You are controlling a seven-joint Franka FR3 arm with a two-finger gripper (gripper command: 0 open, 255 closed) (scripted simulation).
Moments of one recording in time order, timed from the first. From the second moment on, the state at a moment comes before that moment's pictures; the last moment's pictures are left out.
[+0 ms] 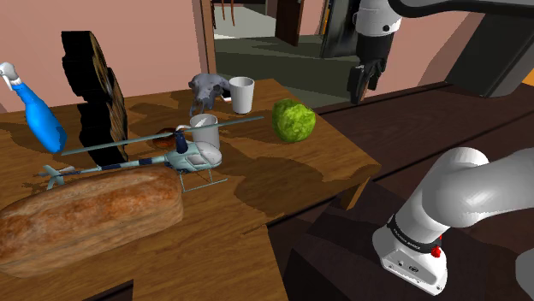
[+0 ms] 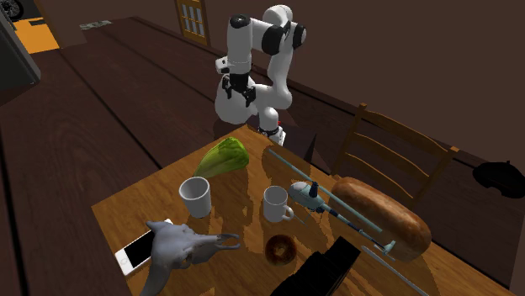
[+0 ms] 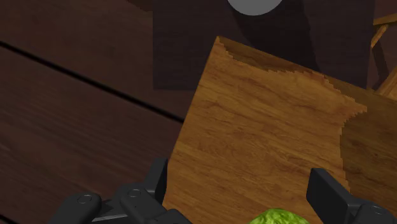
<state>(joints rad) -0.02 -0.74 0.06 -2.28 -0.12 1.43 0.07</state>
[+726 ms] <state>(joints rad) 0.00 -0.55 0.17 -2.24 -0.02 1.65 0.24</state>
